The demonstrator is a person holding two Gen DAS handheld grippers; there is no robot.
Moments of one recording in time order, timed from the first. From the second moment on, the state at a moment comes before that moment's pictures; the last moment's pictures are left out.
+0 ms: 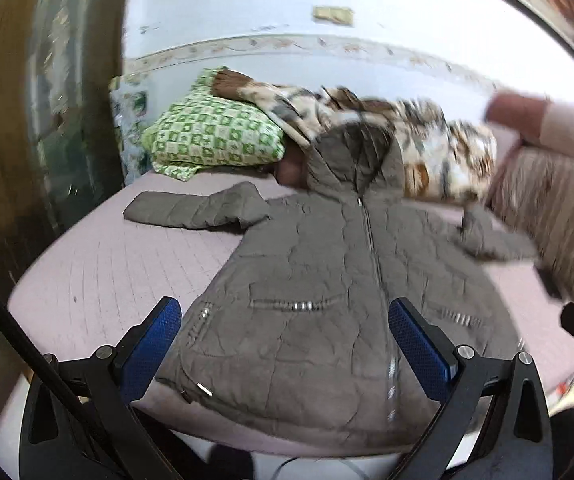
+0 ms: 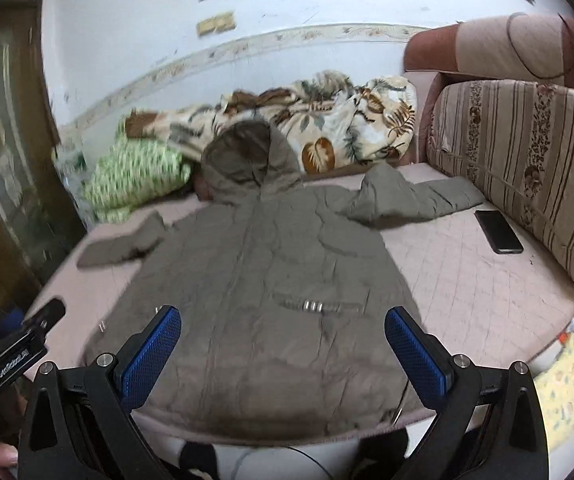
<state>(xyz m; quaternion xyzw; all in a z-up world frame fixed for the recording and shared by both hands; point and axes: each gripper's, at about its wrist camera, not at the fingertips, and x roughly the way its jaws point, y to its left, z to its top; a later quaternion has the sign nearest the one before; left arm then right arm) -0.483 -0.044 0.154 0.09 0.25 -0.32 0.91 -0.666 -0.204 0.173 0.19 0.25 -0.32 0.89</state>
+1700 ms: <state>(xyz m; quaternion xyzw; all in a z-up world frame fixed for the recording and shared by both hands) -0.509 0.000 0.183 0.10 0.27 -0.32 0.90 -0.660 -0.116 0.202 0.10 0.24 -0.28 0.92</state>
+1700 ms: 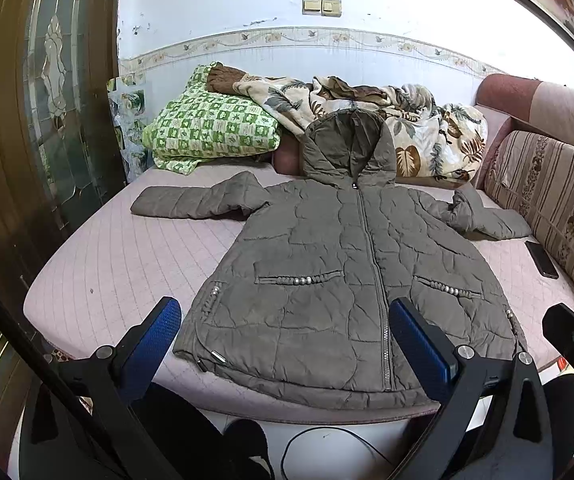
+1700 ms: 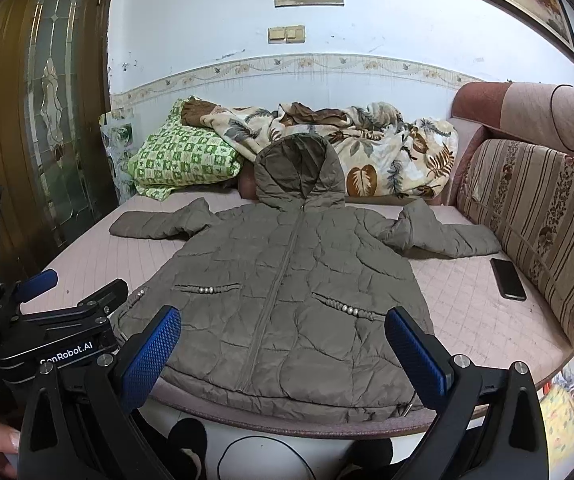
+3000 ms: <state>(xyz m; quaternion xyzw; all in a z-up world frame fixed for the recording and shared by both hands) -0.386 -0.197 0.156 0.16 0.26 -0.34 0.89 -0.689 -0.388 0.137 0.37 0.25 -0.36 0.82</state>
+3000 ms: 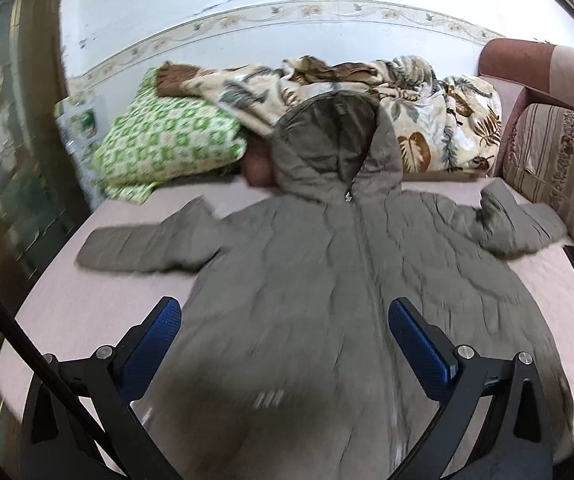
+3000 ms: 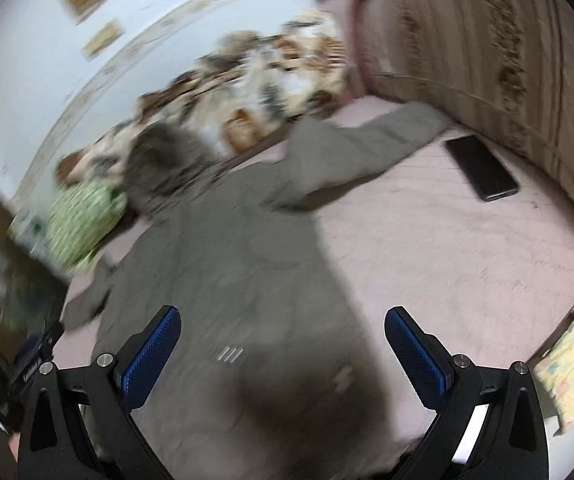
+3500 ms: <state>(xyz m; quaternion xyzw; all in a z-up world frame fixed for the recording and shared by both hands) -0.348 -0.258 0.087 0.18 0.30 -0.38 0.86 -0.748 -0.689 0.072 0.49 0.18 -0.44 0.73</state>
